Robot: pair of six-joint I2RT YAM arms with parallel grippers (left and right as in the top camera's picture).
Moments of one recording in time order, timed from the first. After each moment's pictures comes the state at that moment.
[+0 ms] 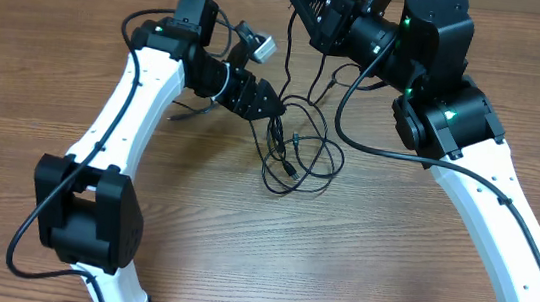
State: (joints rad) left arm -0.20 1.93 1.67 -1.03 0.82 0.26; right arm 0.43 1.55 1.62 -0.20 -0.46 0.75
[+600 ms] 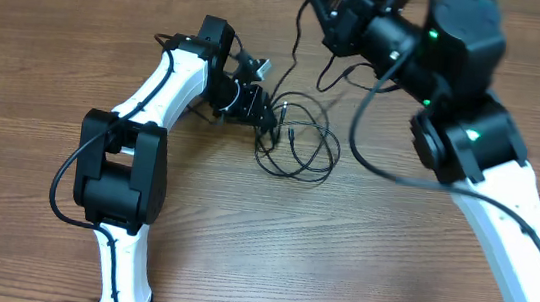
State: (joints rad) left arm -0.21 2.16 1.67 -0.98 0.62 0.01; right arm 0.43 1.44 1.62 -0.16 -0.39 0.68
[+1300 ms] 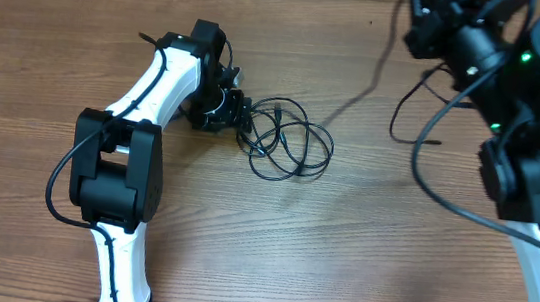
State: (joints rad) left arm -0.17 2.16 1.68 -1.06 0.40 -0.13; right arm 0.21 1.32 1.62 -0.38 -0.23 0.52
